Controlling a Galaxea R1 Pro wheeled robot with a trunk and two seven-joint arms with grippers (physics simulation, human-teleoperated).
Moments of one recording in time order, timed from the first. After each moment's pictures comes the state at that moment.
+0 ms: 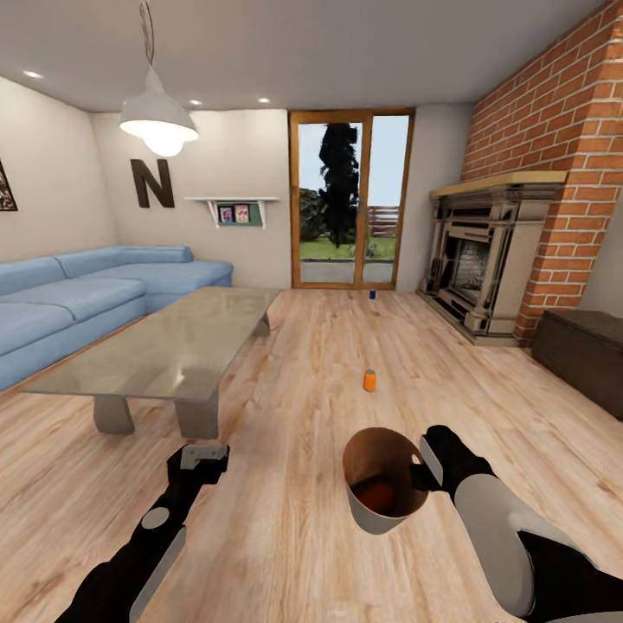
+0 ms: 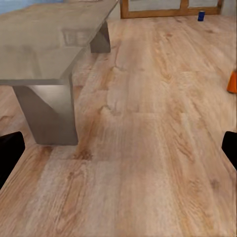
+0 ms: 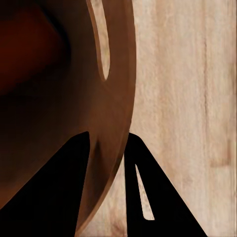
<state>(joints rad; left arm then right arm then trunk) -0.37 0.14 -0.25 -1.04 0.20 0.02 0.17 -0.90 0.02 -0.29 -0.36 0.23 0.90 -0.16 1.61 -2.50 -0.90</state>
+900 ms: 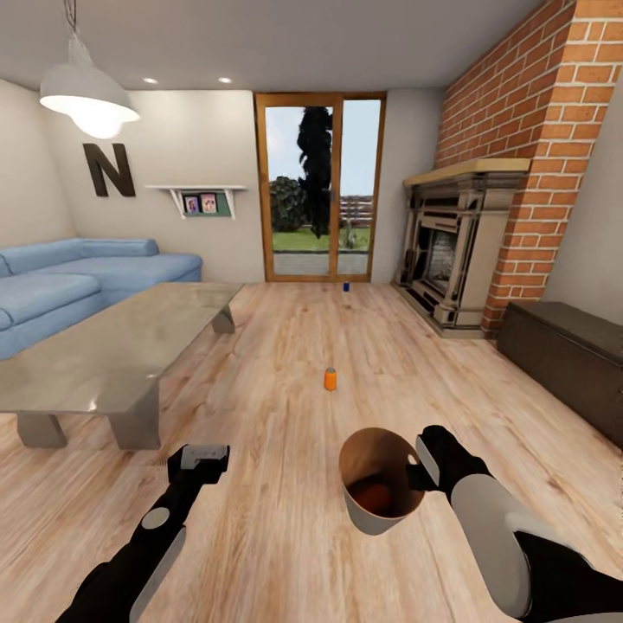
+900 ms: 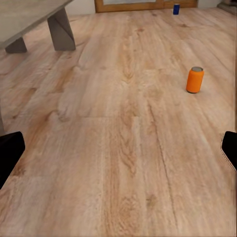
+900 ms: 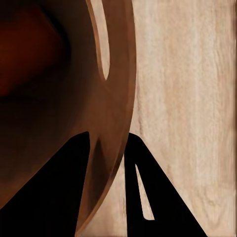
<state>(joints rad) -0.37 0.14 -0.25 -1.04 0.20 0.01 0.17 -0.90 0.03 -0.28 -0.36 0.23 0.90 -0.16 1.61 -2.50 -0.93</state>
